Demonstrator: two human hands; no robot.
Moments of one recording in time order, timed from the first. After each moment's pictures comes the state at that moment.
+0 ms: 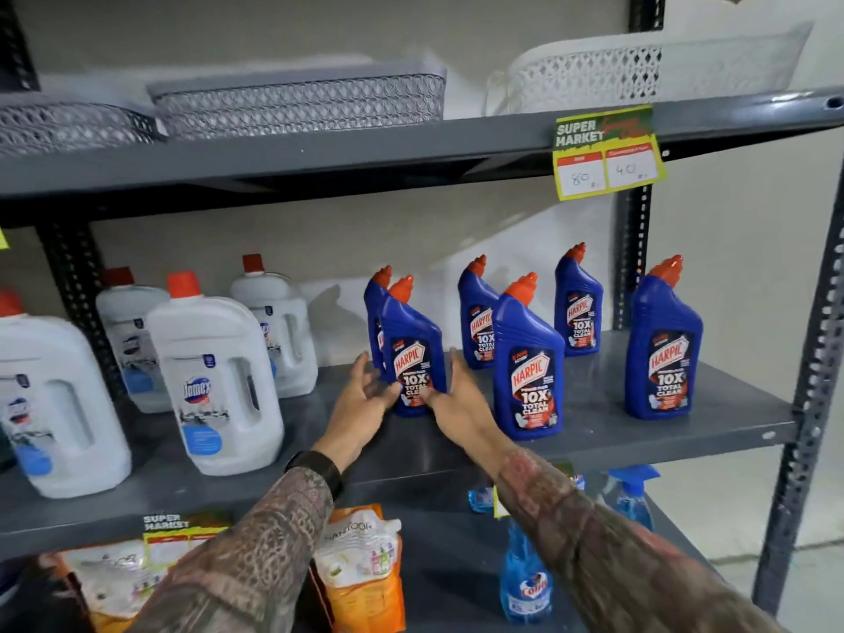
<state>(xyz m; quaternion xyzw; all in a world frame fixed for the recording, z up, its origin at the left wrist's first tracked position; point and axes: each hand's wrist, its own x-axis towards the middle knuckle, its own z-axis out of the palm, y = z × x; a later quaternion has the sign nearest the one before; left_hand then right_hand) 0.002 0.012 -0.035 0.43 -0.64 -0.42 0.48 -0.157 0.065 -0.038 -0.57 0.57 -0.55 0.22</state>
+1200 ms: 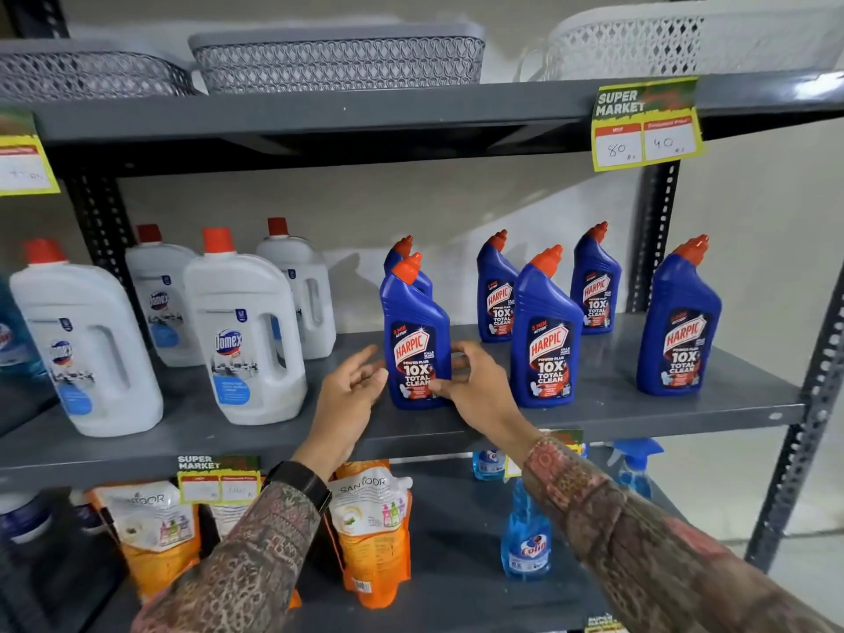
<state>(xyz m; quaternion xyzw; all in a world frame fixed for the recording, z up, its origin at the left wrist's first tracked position) 0.049 0.059 -0.055 0.39 -0.61 -0.43 0.54 -0.150 0.098 -0.043 -0.58 0.57 -0.54 0.23</state>
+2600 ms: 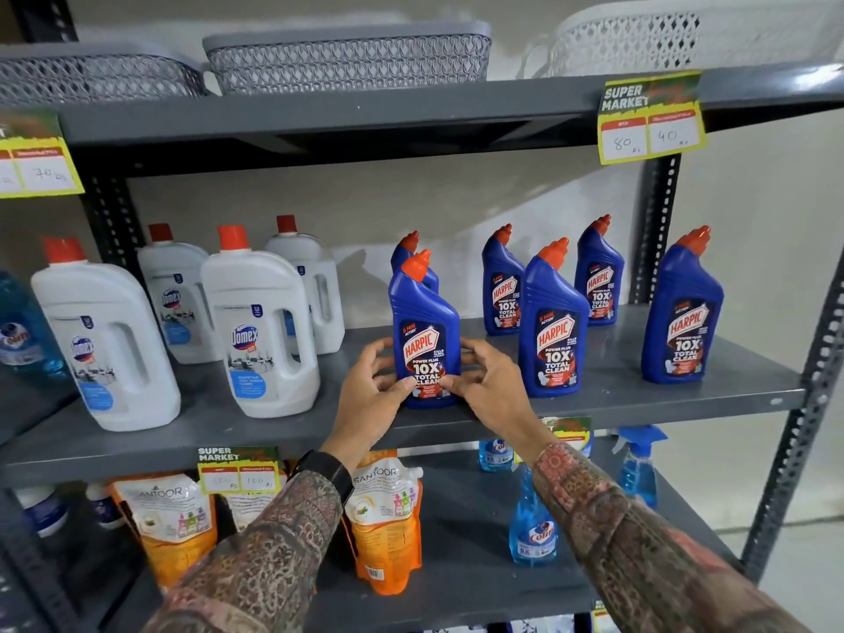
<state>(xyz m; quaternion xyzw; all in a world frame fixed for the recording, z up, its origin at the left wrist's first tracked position) 0.048 0.074 -0.055 0.40 -0.68 -0.35 0.51 -0.146 0.112 -0.055 -0.59 0.55 -0.56 0.19</state>
